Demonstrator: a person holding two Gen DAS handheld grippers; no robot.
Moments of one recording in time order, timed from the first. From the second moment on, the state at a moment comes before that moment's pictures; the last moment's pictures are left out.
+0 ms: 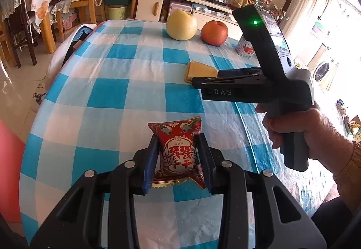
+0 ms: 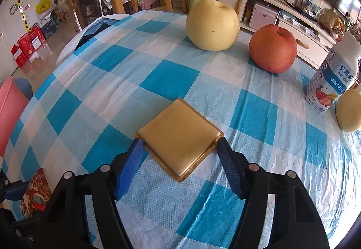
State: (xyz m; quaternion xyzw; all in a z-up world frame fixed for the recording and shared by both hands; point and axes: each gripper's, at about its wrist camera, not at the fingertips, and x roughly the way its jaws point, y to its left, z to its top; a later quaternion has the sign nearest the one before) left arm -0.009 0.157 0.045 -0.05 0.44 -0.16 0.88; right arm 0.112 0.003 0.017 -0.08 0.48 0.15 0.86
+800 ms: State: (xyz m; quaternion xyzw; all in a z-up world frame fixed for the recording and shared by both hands) left arm -0.004 0.163 0.045 -0.06 0.44 -0.14 0.88; right arm 0.134 0.003 0.013 -0.10 0.47 0.16 0.86
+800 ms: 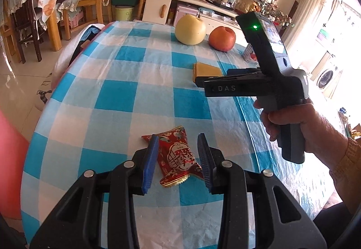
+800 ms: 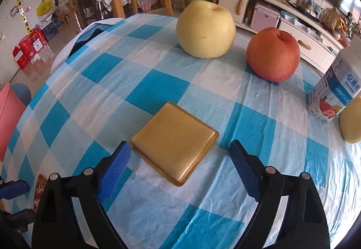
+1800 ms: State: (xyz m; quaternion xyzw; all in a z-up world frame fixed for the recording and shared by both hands) left arm 0.003 0.154 0.024 -0.02 0.48 -0.10 0.87; right arm 0.108 -0.016 0.021 -0.12 0.46 0.15 0.87
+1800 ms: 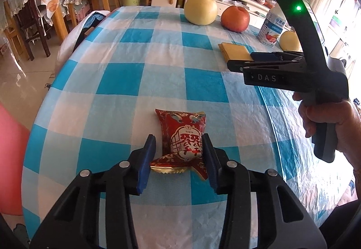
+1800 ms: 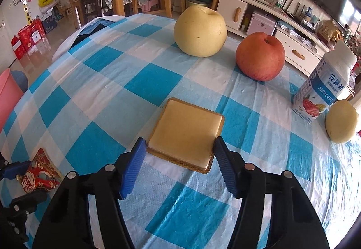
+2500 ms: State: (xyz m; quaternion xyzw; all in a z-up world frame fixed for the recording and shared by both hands) left arm -0.004 0.169 0.048 -0.06 0.43 -0.11 0.89; right arm 0.046 -0.009 0.084 -0.12 0.41 0.17 0.89
